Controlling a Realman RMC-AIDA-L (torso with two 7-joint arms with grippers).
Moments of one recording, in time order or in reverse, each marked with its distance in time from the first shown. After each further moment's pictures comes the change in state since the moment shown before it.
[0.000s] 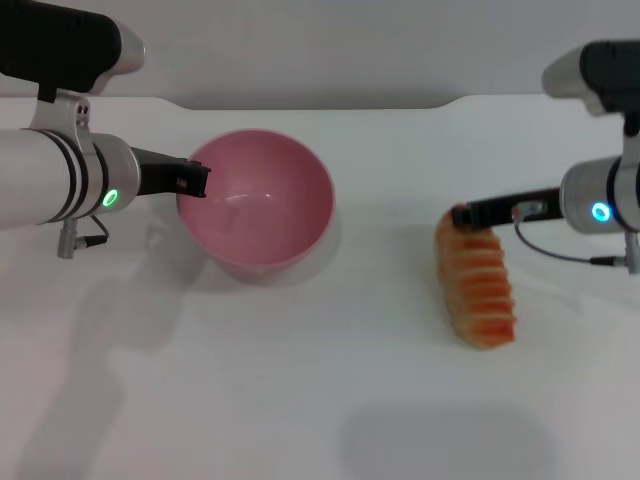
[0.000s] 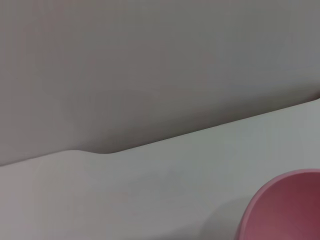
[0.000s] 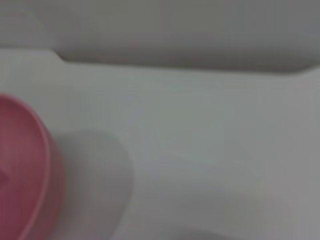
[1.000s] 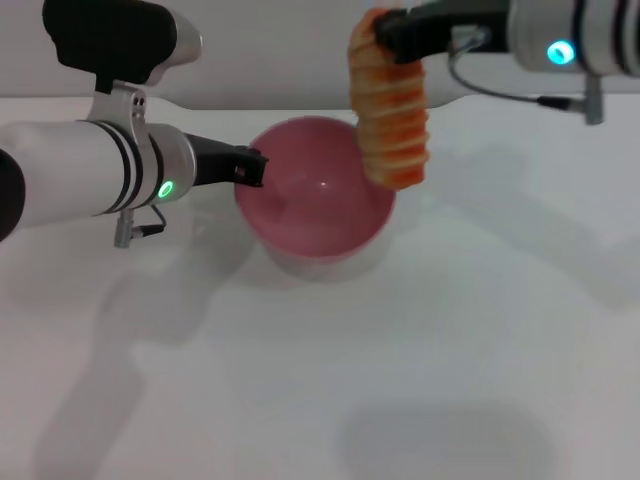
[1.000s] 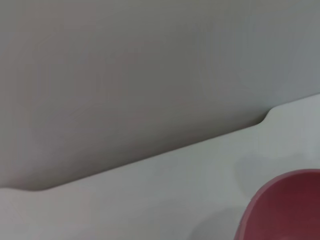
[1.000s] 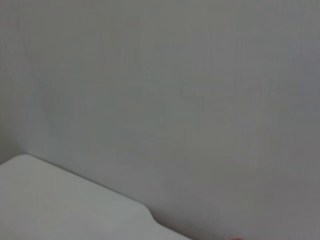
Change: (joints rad) left arm -0.055 -0.002 0.071 -0.044 -0.084 0.087 0.003; right arm 0.059 0.004 -0.087 -0.452 -0.101 0.005 0.105
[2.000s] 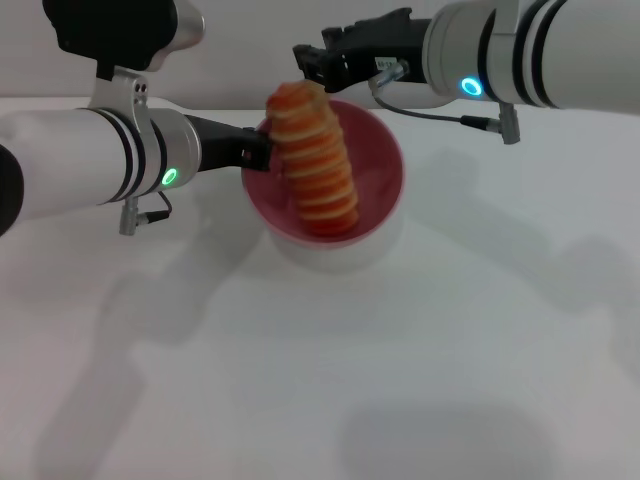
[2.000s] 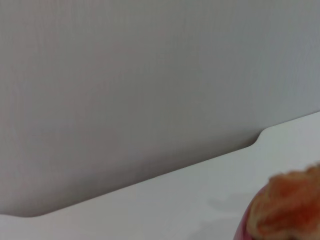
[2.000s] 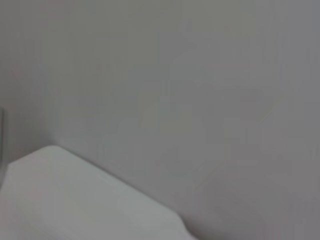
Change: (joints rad) left arm -0.003 0.001 -0.003 0.007 -0.022 0.041 0.024; right arm 0.065 0.000 -0.150 0.167 0.030 -0.212 -0.047
